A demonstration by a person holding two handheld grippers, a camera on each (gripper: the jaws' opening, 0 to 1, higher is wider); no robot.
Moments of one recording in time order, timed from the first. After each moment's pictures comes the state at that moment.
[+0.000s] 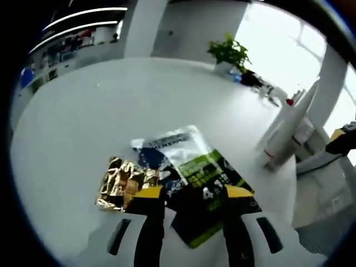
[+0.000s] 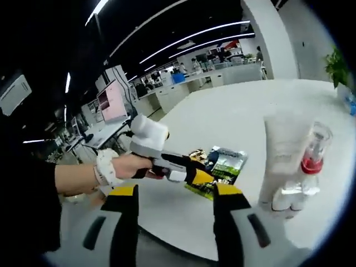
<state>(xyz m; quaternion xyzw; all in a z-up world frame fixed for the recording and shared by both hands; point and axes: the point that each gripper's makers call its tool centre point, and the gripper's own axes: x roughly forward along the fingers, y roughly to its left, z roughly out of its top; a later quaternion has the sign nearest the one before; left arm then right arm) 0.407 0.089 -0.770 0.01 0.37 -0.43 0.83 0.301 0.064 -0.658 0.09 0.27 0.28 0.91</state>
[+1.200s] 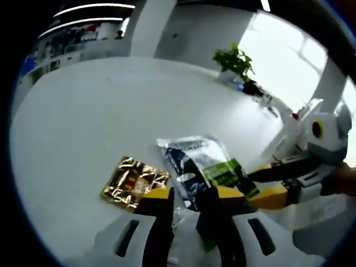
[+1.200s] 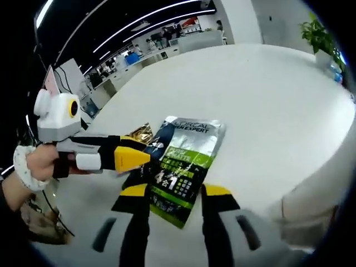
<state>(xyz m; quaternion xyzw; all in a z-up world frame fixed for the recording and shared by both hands) 0.438 0.121 -0.772 -0.03 0.37 -0.43 0.82 0.386 0.056 -0.775 0.12 0.37 0.13 0.91</state>
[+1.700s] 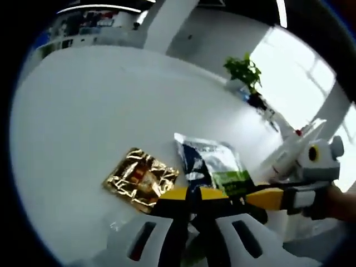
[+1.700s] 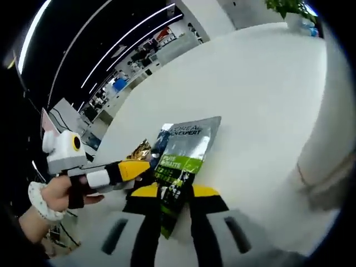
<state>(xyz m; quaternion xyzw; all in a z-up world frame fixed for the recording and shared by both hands) 0.438 0.132 -0.778 -0.09 0.39 -0.40 0.82 0.383 0.065 -0.775 0.26 0.33 0.09 0.90</state>
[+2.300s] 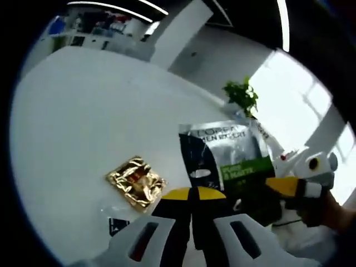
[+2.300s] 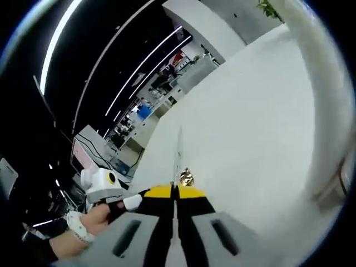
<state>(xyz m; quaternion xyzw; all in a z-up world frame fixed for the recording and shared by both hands) 0.438 0.136 -0.734 -0.19 0.34 -0.42 0.82 0.387 0.078 -0.683 0.34 0.21 0.15 0.90</state>
